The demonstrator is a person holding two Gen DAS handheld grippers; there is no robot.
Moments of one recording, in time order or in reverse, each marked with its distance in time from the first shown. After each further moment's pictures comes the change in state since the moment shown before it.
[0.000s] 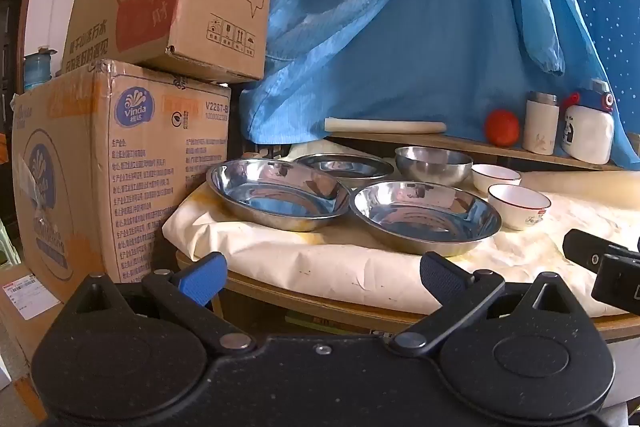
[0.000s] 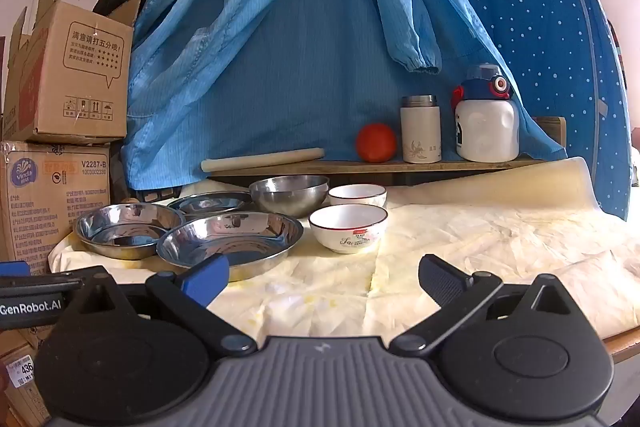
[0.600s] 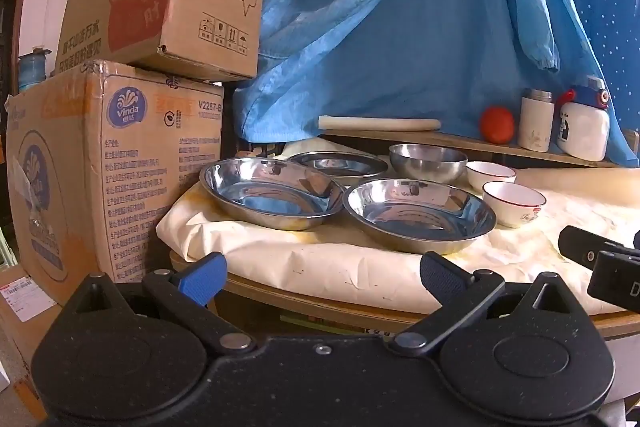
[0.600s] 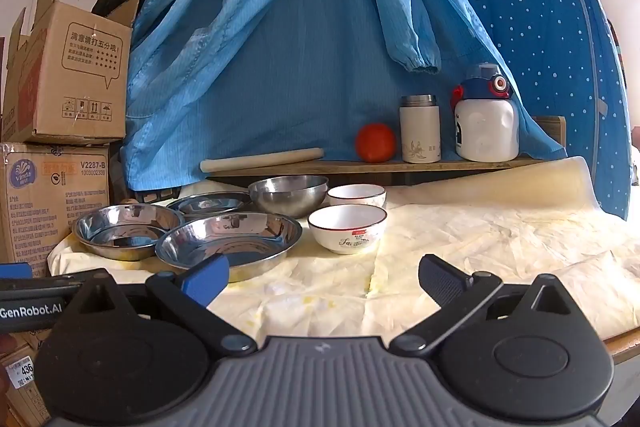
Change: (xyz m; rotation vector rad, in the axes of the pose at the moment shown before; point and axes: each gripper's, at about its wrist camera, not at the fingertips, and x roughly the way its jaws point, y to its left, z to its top) left arm 0.001 -0.003 0.001 -0.003 0.002 -0.010; right arm 0.001 -0.001 0.001 0.001 0.003 0.001
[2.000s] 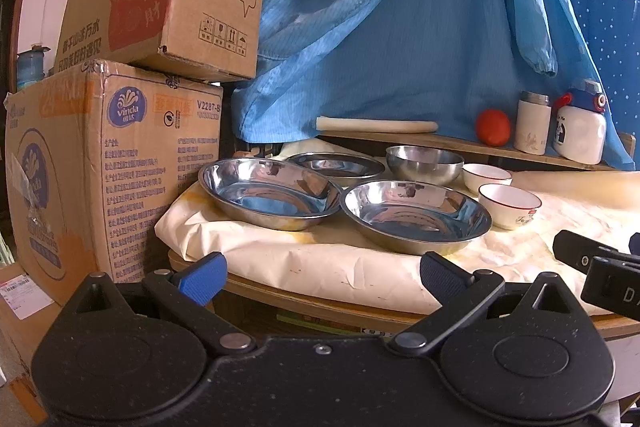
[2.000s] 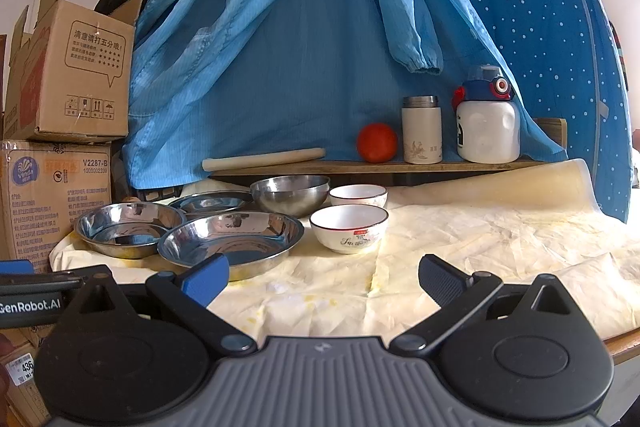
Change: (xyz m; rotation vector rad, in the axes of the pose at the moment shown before) left arm -0.002 0.002 0.000 -0.001 0.000 -0.009; right arm -0.001 0.002 -0.001 -0.003 0.002 0.000
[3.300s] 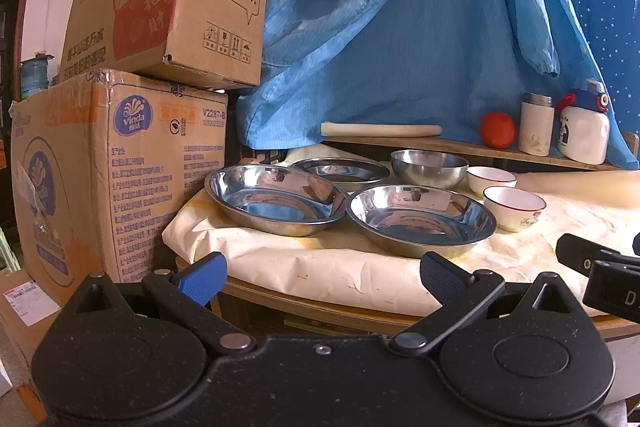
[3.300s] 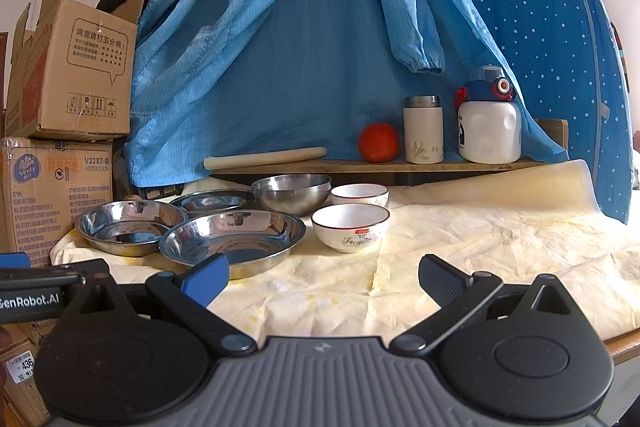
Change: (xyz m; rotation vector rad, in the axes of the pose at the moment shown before) left arm -0.004 0.002 0.004 0.005 -0.011 0.016; right arm 0.001 -0.001 0.001 -0.003 0.004 0.000
